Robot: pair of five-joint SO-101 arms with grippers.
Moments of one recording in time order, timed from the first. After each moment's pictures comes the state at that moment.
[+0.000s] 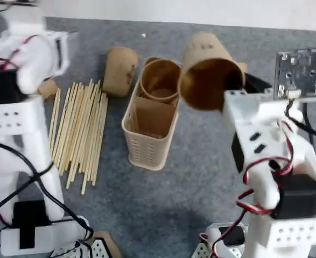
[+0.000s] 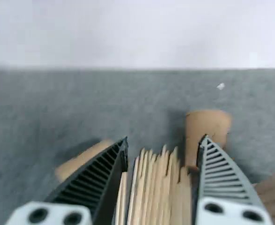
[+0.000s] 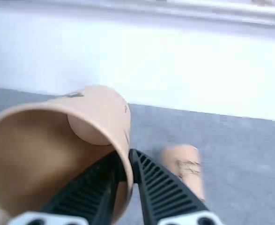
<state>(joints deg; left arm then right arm) -13.6 -8.6 -27.4 79.8 0.0 -11.0 -45.7 0.1 70.9 4.4</state>
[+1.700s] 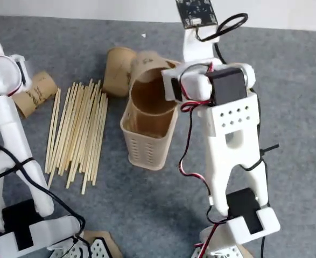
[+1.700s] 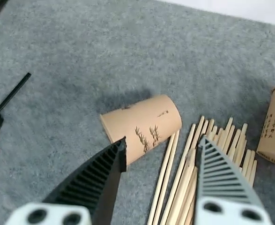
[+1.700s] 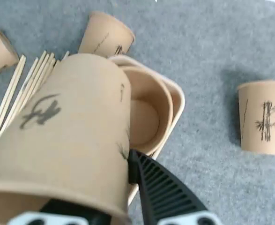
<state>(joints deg) -27.8 -8.5 -6.4 68.2 0.0 -25.8 1.1 -38.5 96.1 -0.9</state>
